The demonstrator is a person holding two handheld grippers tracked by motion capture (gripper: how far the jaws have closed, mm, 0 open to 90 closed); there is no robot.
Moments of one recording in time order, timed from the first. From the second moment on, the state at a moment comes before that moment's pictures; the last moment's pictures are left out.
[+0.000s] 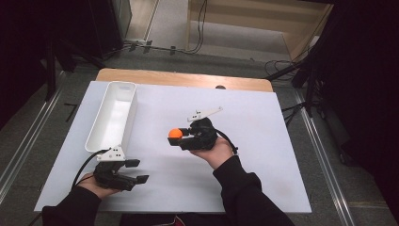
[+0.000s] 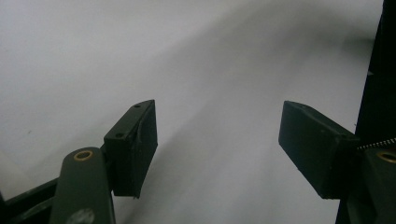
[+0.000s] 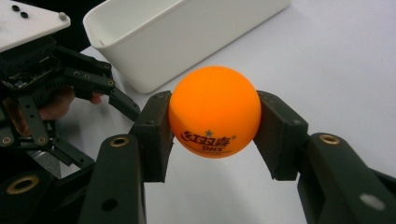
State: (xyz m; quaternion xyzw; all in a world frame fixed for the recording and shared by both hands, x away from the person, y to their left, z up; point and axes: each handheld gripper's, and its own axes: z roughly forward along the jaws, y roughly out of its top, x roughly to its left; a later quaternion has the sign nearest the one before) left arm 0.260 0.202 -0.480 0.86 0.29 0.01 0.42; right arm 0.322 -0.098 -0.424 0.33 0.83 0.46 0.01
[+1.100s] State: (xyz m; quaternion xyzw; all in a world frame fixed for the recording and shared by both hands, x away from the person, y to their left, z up) left arm 0.262 0.203 -0.480 0.86 0.29 0.00 0.43; right arm 0.364 -0.041 -0.421 0.32 0.83 0.47 0.01
